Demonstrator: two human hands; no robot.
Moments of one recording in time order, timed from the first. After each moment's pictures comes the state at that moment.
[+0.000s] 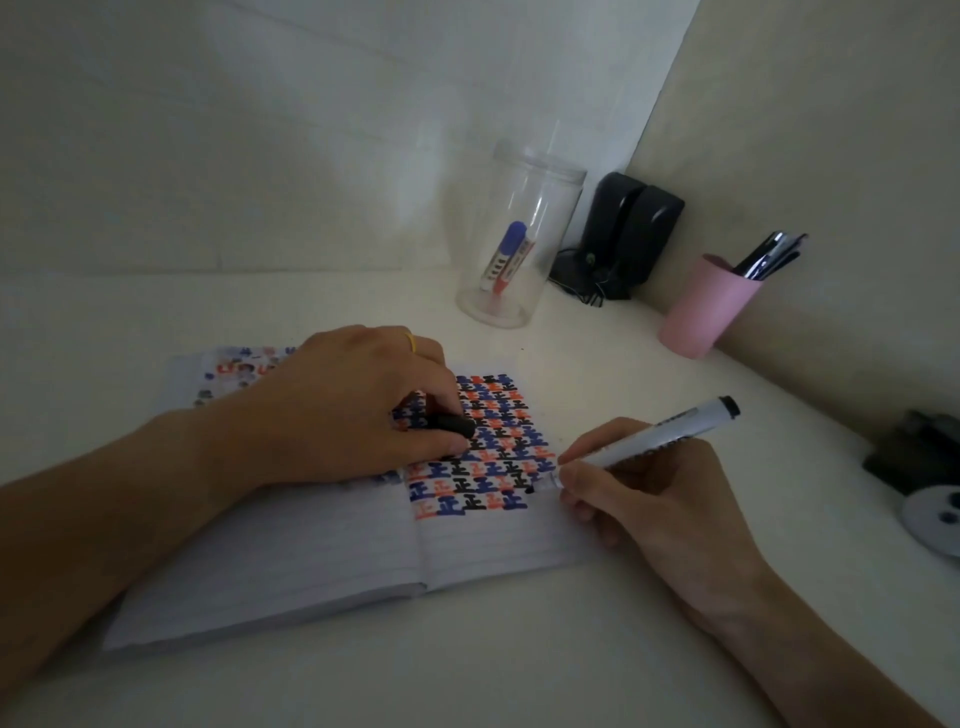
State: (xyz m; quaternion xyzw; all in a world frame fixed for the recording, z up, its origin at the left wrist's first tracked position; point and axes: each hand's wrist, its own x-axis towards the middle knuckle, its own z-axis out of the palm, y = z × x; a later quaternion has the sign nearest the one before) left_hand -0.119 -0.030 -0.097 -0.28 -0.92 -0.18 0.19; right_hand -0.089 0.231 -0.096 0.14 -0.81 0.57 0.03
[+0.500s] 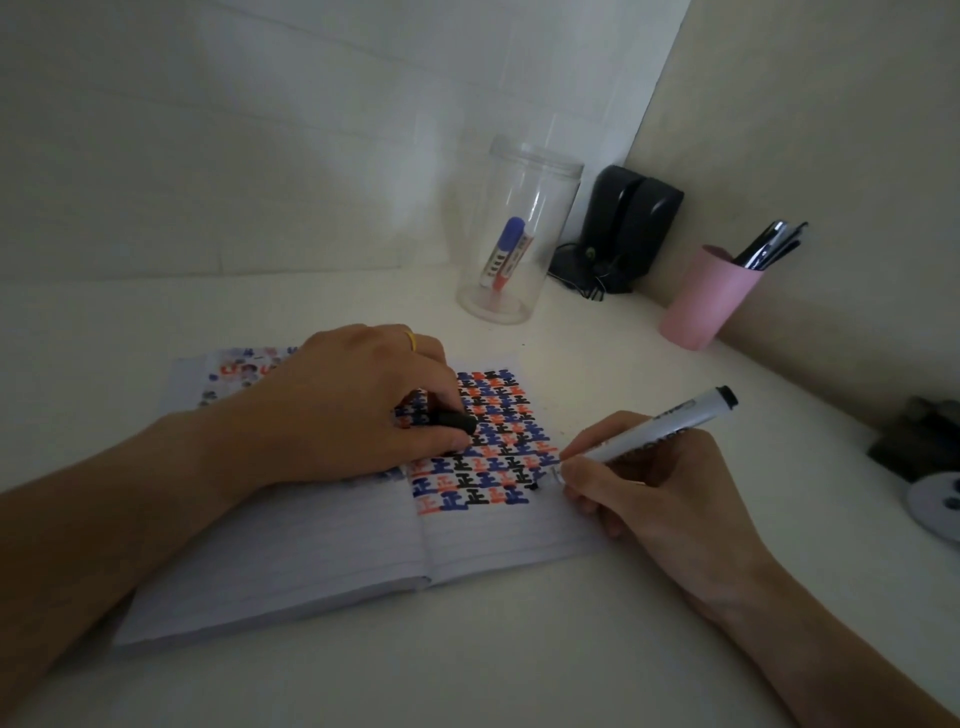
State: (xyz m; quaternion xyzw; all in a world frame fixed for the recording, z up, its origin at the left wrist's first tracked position) left_hand -0.117 -0.029 -0.095 -0.28 -0.93 -0.16 0.19; right_hand -0.089 0.232 -0.097 0.15 -0.82 0.56 0.03
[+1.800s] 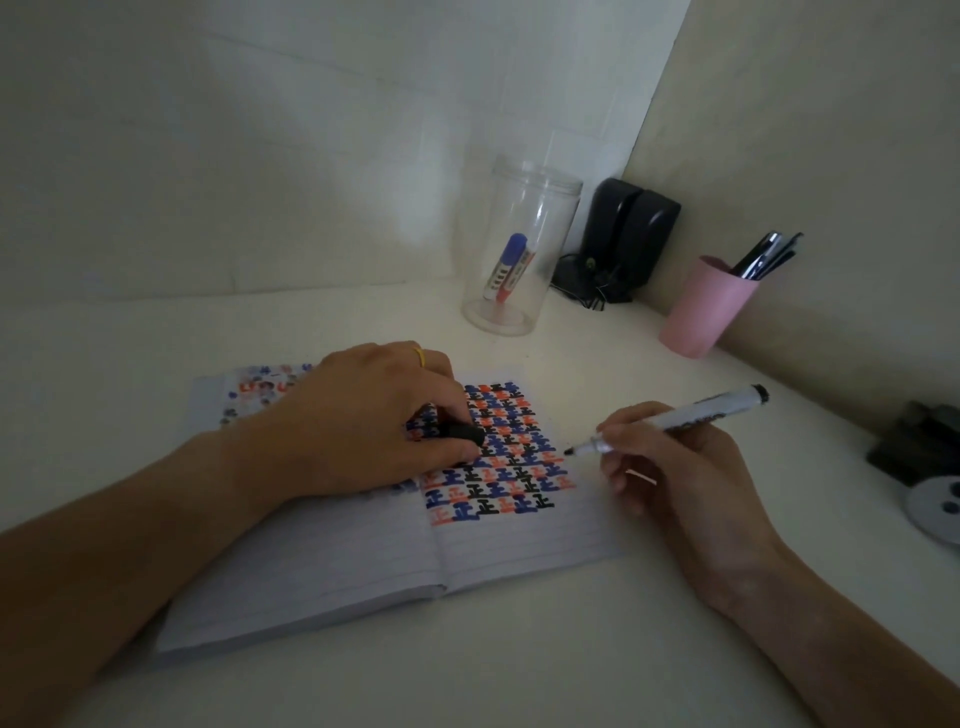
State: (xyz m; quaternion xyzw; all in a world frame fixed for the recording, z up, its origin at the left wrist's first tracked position) left_hand -0.115 -0.030 -0.092 -0.27 -0.93 -0.17 0.18; right_hand -0.101 0.233 -0.089 0.07 -0.74 0.66 0.03
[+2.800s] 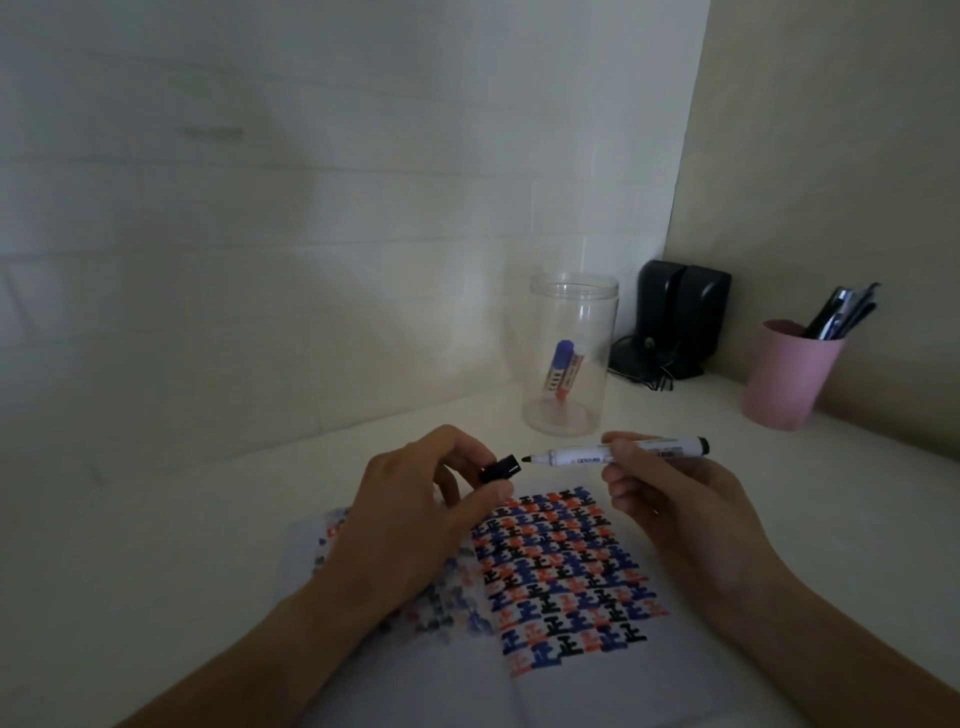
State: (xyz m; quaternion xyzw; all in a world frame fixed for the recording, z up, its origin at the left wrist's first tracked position) left_hand -0.120 -0.034 -0.088 -0.09 -0.88 -0.39 0.27; right_hand -0.160 0.195 -0.092 0.07 -0.56 0.83 -0.02
